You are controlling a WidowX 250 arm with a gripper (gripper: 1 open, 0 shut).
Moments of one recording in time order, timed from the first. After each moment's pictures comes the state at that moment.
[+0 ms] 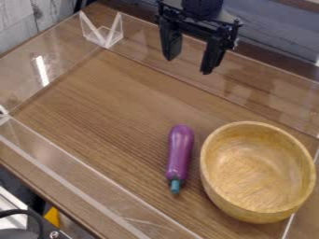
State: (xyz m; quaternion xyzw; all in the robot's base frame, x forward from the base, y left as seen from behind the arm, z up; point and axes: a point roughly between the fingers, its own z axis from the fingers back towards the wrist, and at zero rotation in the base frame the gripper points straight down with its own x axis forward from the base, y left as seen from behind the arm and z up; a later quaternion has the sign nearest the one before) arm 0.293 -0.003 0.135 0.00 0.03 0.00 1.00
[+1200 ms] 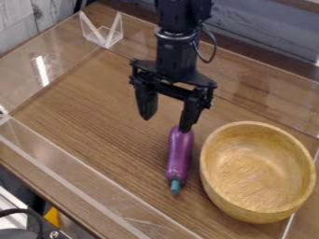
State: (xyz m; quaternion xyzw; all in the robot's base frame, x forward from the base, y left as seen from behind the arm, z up) arm 0.237 -0.007 0.087 -0.02 0.08 0.05 1.00
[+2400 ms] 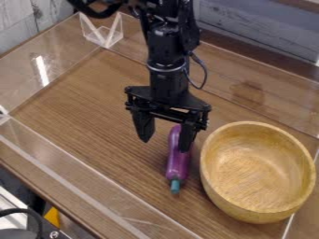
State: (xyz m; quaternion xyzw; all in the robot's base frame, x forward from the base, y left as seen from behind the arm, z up) arm 0.230 -0.008 0.060 -0.04 0.04 0.10 0.99
